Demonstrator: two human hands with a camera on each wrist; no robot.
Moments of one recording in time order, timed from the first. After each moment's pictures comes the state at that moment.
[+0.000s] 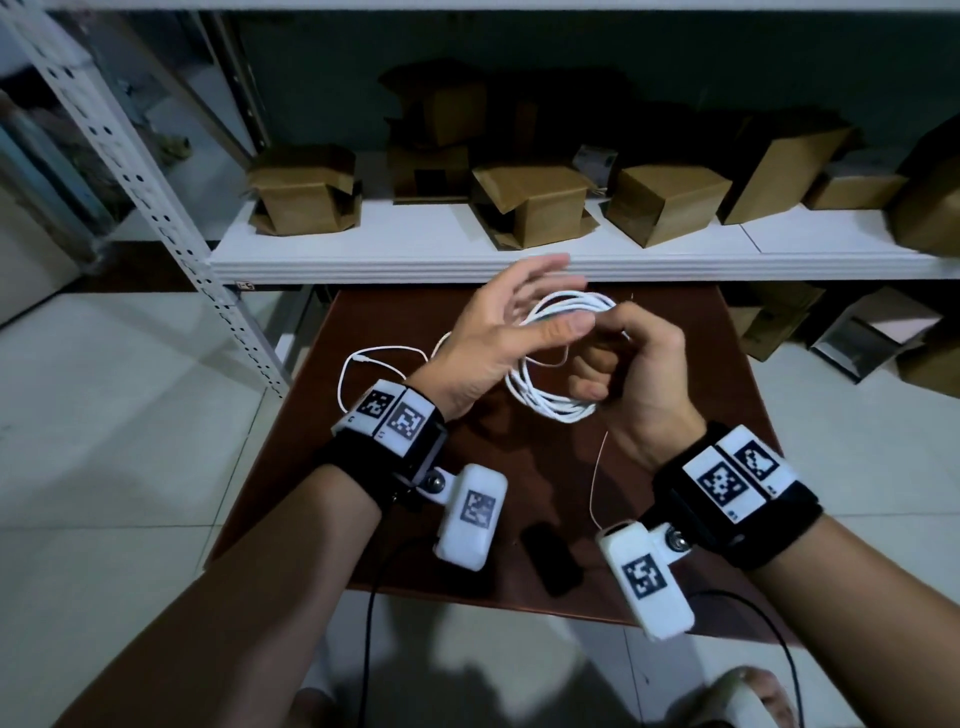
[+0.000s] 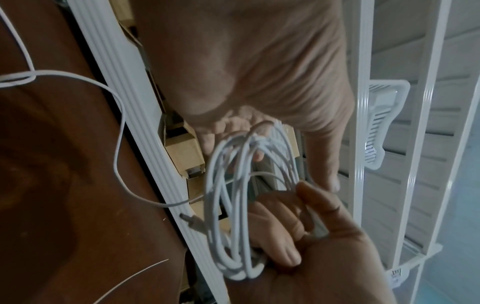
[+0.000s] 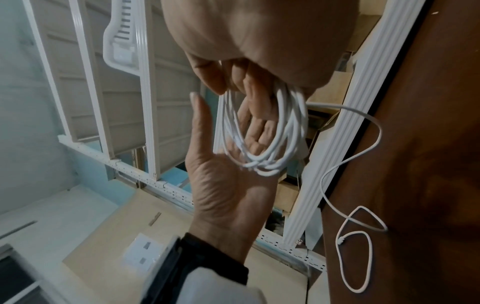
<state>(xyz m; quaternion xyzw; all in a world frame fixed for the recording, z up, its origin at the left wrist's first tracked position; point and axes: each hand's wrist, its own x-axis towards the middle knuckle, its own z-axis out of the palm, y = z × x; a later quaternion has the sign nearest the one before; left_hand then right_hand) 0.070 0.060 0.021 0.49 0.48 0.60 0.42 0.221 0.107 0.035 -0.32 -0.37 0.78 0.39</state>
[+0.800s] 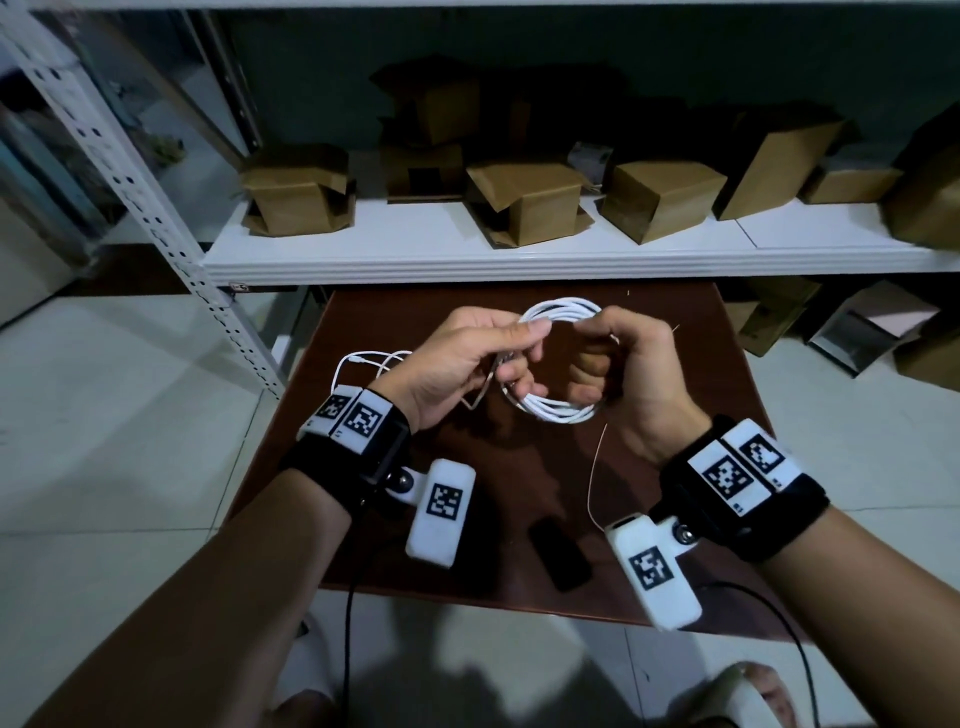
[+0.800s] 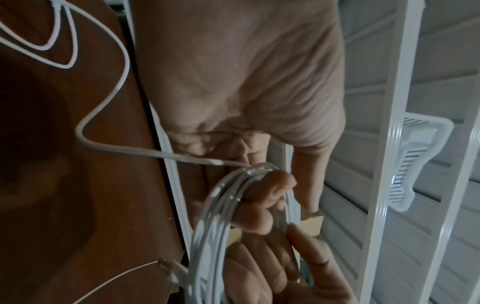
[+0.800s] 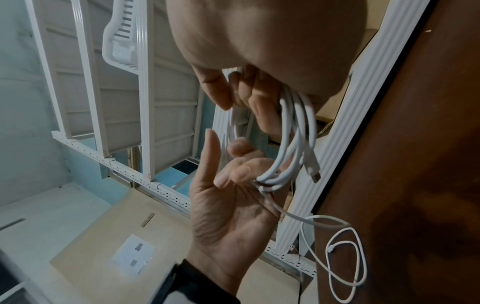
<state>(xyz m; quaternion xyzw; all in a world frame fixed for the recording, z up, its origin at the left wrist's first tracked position) 0.062 0.041 0.023 0.43 0.47 0.53 0.56 0.224 0.115 0.031 -0.35 -0.40 0.77 0.33</state>
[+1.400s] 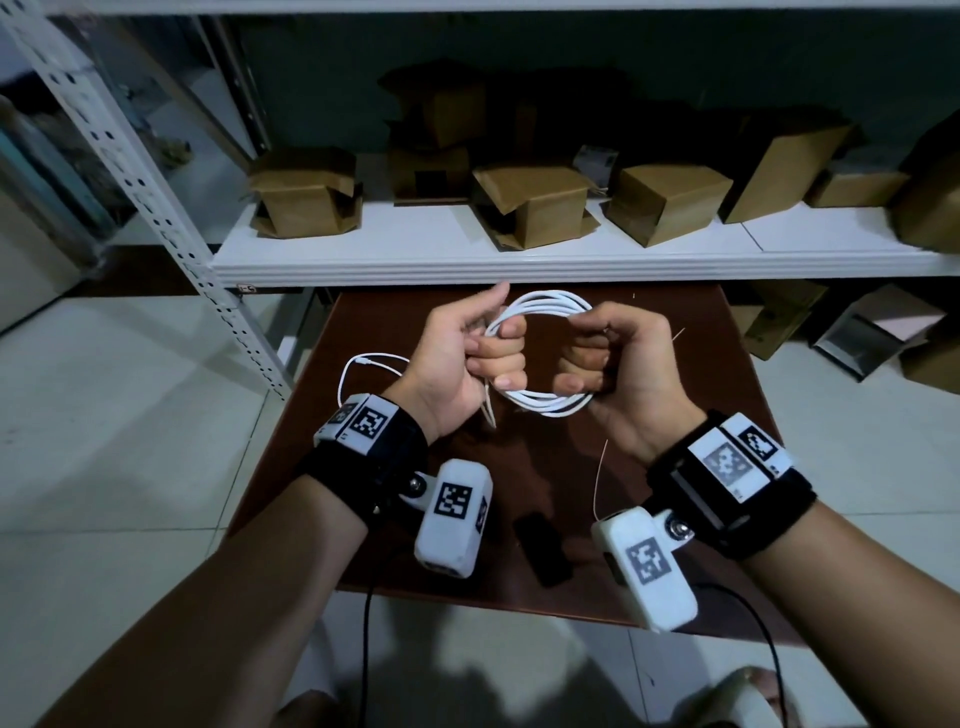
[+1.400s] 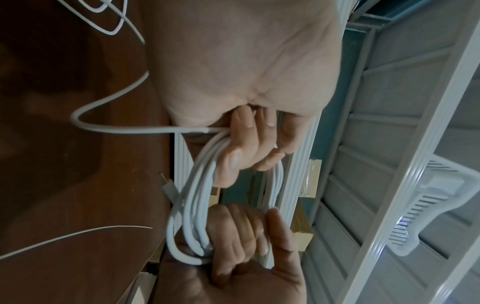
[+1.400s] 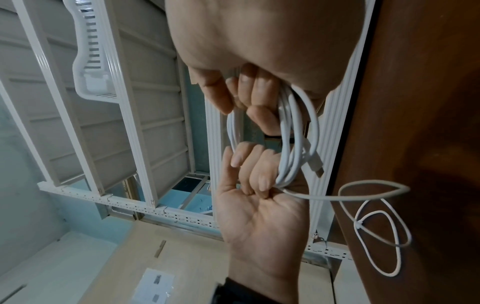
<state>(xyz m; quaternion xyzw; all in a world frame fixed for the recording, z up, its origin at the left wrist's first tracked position) 0.062 0.043 0.024 0.22 0.39 0.63 0.64 0.213 0.110 0.039 -0.30 -0.36 0.83 0.31</state>
